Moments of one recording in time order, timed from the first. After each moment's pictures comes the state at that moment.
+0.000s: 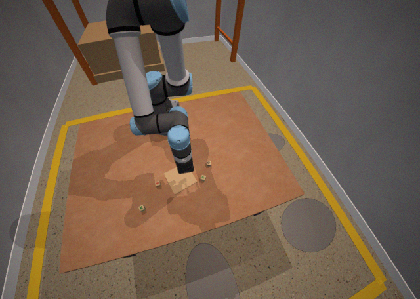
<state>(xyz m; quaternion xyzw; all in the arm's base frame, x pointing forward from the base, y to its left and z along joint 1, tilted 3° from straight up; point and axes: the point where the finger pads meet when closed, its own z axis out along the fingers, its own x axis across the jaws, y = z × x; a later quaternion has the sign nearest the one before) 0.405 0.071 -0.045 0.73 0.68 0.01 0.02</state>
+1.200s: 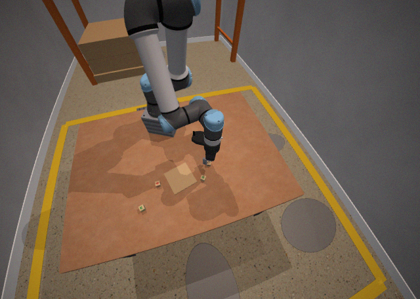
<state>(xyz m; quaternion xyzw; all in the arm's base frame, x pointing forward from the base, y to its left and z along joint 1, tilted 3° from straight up) 0.373 0.188 -0.051 0.26 0.97 -0.01 0.02</state>
